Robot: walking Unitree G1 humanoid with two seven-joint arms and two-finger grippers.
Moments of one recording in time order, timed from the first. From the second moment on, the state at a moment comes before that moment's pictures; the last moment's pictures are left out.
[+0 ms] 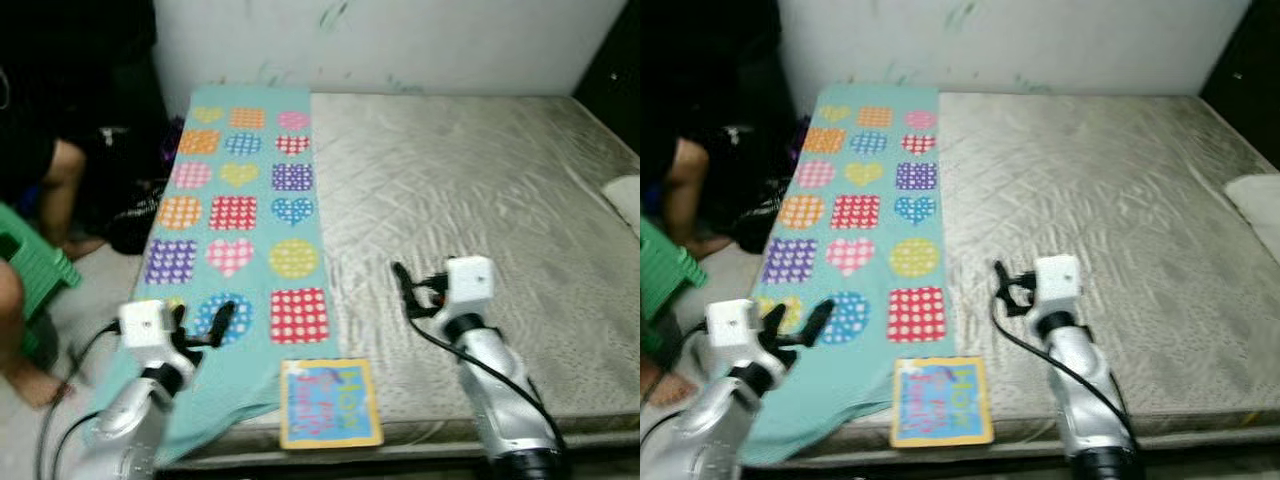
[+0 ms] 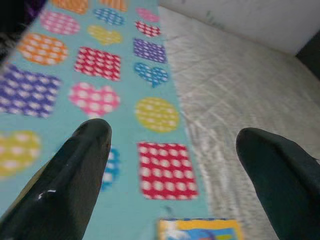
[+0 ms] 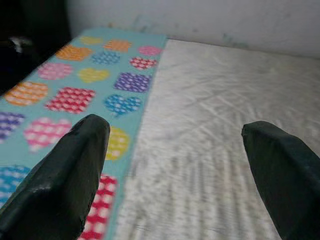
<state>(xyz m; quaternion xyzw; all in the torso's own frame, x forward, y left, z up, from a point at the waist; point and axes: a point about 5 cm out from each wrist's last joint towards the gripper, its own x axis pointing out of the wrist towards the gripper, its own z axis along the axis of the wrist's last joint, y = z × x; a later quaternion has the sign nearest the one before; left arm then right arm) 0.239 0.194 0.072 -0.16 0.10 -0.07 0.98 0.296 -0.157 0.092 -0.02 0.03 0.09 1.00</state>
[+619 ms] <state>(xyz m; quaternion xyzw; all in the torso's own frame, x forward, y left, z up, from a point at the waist) 0.241 0.189 0.073 -0.16 0.10 -0.08 0.98 0.295 -0.162 0.087 -0.02 0.04 0.08 1.00</state>
